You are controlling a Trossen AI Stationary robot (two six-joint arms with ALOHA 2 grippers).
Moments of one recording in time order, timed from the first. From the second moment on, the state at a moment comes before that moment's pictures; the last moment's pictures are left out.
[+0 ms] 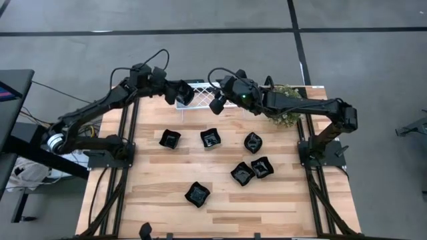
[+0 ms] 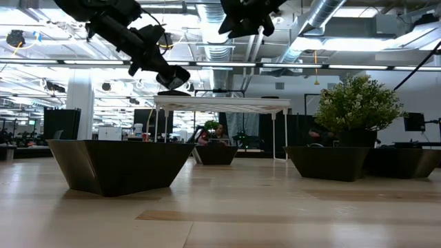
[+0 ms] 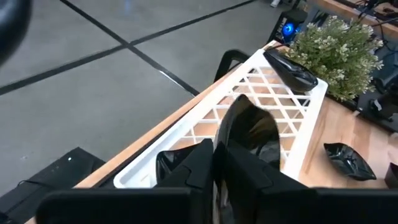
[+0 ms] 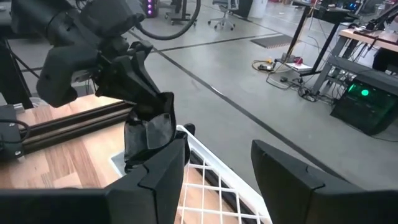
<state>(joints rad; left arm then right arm) 0.79 1.31 0.86 -0.14 0.24 -0.06 -0.21 1.54 1.39 -0.11 0.49 0.03</state>
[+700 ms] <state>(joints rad) 0.78 1.25 0.86 -0.09 0.23 -0.16 -0.17 1.50 1.39 -0.21 0.50 0.02</state>
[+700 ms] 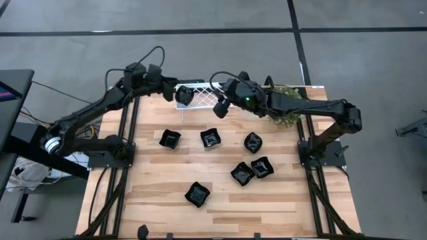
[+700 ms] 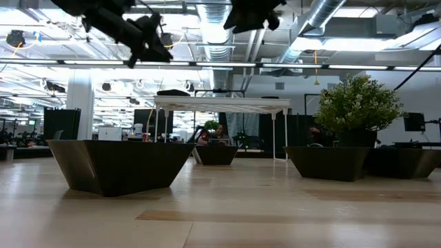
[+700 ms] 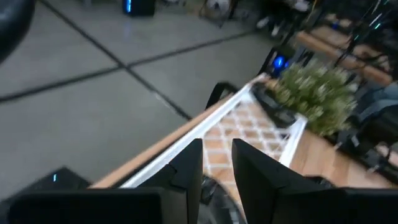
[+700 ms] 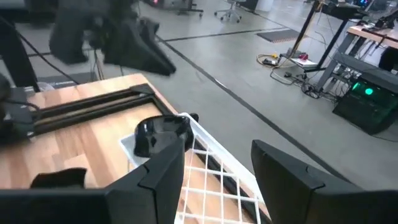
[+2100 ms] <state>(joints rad) 0.01 0.87 0.38 0.54 0.06 -0.54 0.12 0.99 0.68 0.34 0.44 0.22</state>
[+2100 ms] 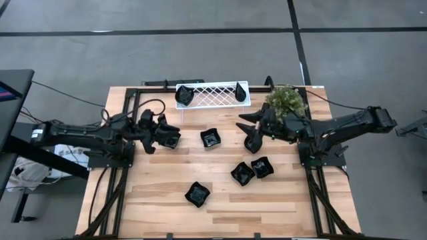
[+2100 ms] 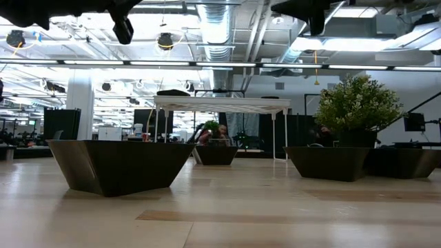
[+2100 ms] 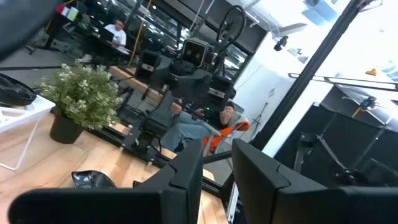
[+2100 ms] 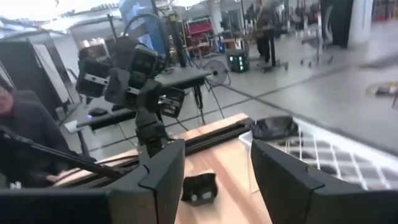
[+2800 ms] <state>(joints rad) -0.27 0.87 0.38 0.56 -0.07 -0.71 0.42 1.07 0.68 -0.40 0.84 1.30</state>
